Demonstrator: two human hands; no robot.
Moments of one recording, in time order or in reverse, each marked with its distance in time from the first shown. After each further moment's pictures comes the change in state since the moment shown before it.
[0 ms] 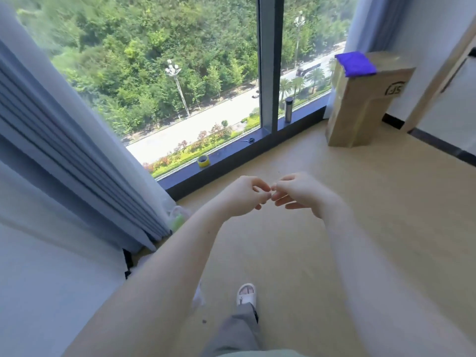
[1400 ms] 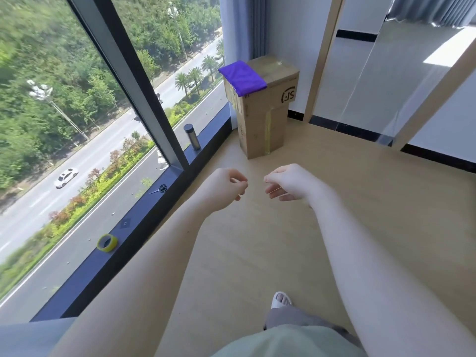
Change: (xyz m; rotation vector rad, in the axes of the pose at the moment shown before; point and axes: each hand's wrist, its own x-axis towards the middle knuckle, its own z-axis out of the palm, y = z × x) left_hand 0.458 0.204 -0.005 0.133 -0.206 0.196; right_hand 0.291 0.009 -0.330 0.231 0.354 0.243
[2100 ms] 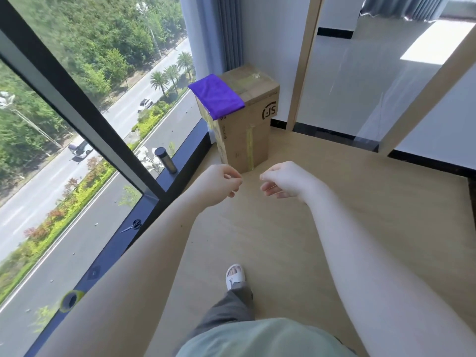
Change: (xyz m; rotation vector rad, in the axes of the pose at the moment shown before) left_hand 0.238 0.062 -0.037 0.021 -0.089 0.048; right_hand 0.191 -0.060 -0.108 0.046 0.060 0.054
